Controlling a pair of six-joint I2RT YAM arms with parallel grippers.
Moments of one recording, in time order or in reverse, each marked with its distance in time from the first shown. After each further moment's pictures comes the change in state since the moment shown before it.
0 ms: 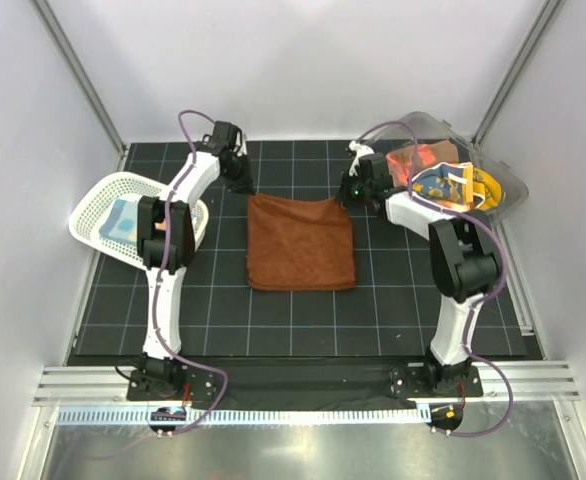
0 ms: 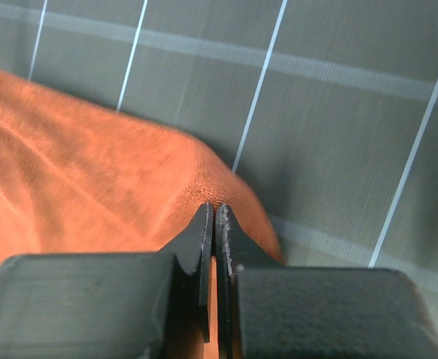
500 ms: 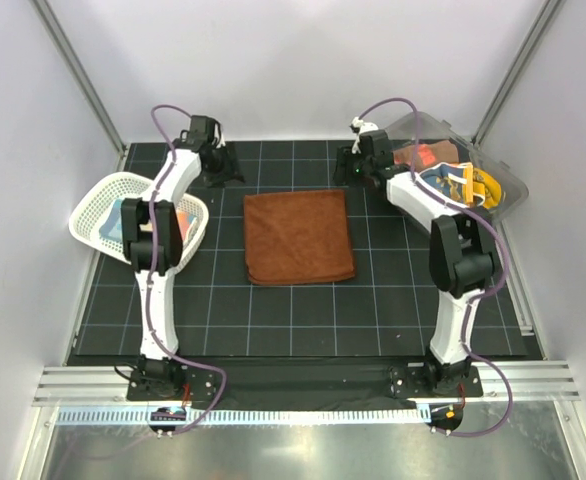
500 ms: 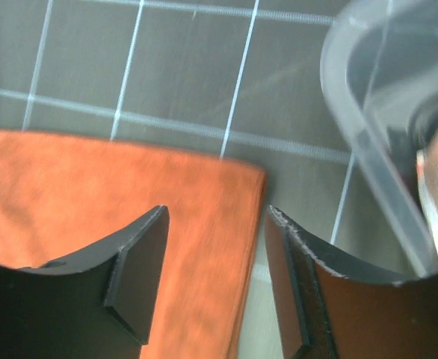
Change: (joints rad) left arm 0.097 0.017 0.028 0.055 -0.025 -0.006; right arm -0.014 0.105 0.274 -0.123 0.100 -0.038
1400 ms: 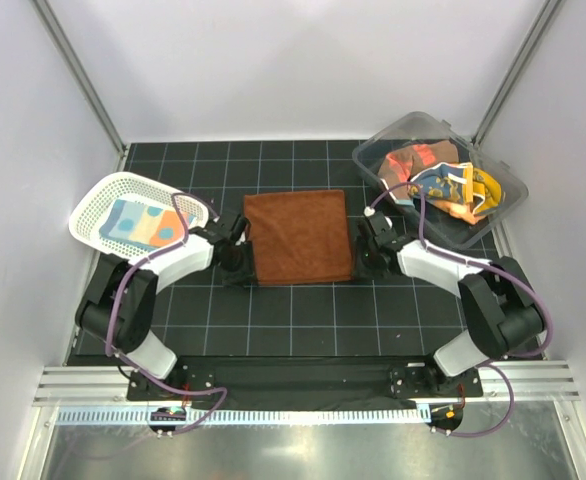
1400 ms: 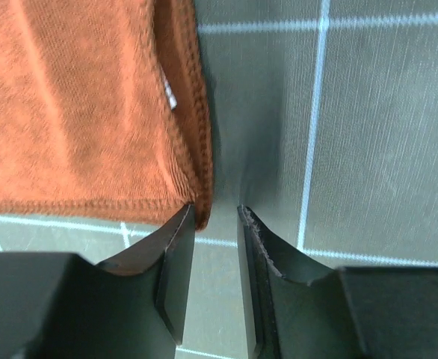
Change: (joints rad) left arm -0.328 -0.735 -1.165 0.165 -0.082 -0.270; right arm 0.164 -0.451 -0.714 -0.249 0.098 0.344
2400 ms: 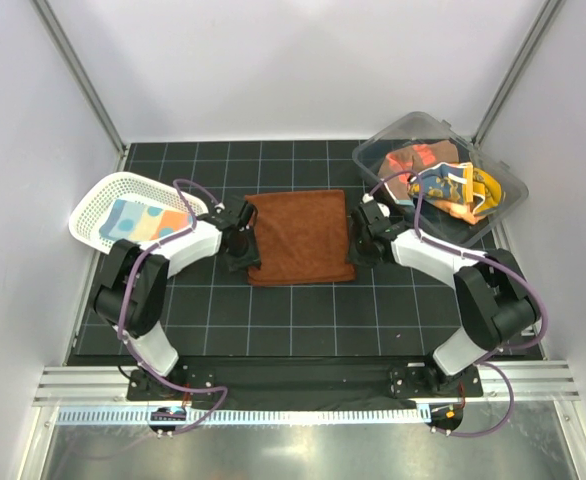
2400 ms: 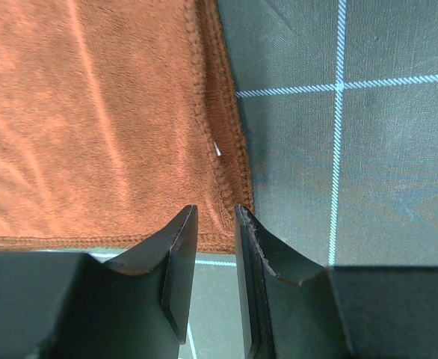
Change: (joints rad) left arm 0.000 0.114 0.132 0.009 -0.096 -0.070; right arm 0.022 0.019 0.100 -0.004 0.055 0.098
